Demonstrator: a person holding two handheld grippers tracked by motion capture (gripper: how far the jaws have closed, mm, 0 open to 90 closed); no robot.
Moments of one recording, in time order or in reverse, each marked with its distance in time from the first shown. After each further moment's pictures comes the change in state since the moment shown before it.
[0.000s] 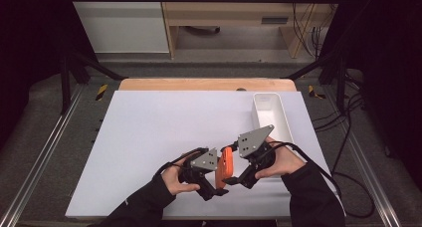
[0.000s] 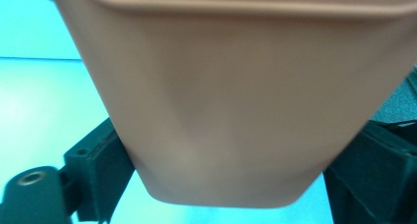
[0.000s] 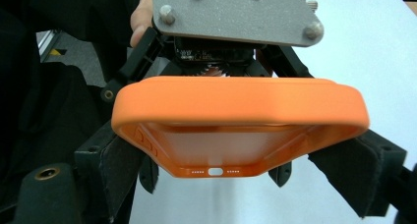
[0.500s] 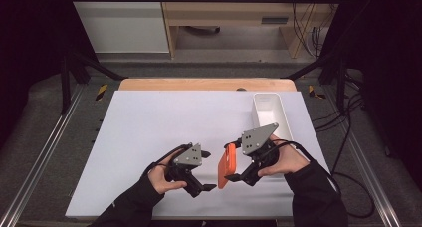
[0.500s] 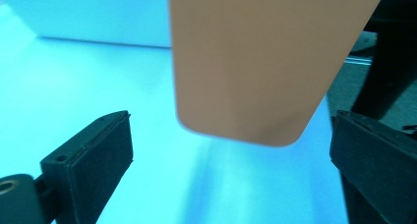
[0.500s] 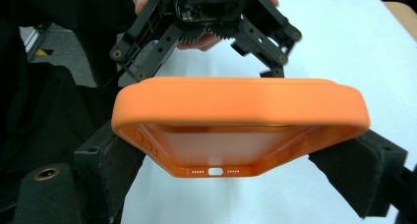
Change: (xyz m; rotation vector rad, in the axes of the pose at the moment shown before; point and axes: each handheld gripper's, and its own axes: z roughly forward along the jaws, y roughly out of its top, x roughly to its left) left arm 0.006 -0.024 -0.032 -0.042 0.110 -0.076; right arm -0.001 0.001 -0.010 0.007 -0.048 0.005
